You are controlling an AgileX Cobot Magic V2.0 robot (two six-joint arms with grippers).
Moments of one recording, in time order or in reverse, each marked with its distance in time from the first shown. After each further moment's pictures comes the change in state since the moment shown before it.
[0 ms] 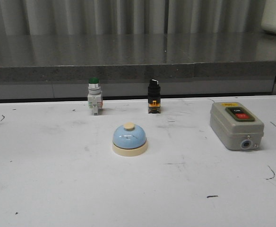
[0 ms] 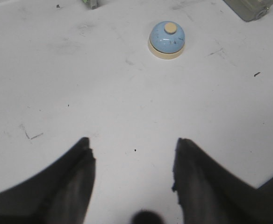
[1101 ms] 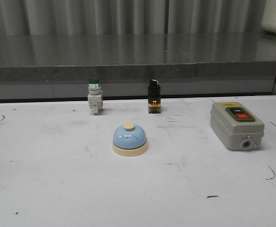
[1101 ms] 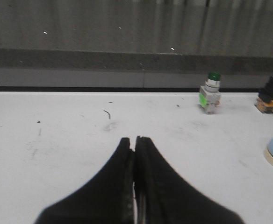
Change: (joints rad) left arm 0.458 -0.552 0.595 0.016 -0.618 0.000; right arm 0.000 -0.002 0.000 0.001 0.000 0.001
